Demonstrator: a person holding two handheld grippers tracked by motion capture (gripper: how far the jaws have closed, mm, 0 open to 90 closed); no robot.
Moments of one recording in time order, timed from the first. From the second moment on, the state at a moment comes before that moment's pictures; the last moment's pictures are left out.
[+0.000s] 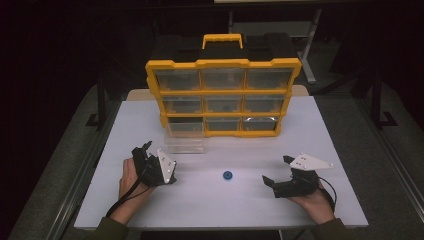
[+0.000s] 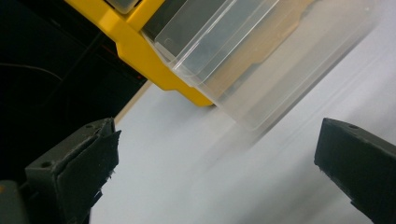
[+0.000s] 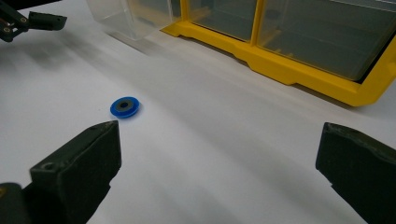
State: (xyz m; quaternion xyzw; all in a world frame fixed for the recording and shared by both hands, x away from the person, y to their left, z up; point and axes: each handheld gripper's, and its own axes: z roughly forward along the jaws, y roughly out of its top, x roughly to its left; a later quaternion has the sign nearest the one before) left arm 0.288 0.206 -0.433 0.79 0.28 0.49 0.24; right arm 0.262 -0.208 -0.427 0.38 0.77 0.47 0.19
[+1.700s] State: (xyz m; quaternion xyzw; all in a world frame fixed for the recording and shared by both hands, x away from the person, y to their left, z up) left arm 0.303 0.248 -0.419 0.73 0.41 0.32 0.44; right arm 0.263 -0.208 -0.427 0.38 0.77 0.47 0.19
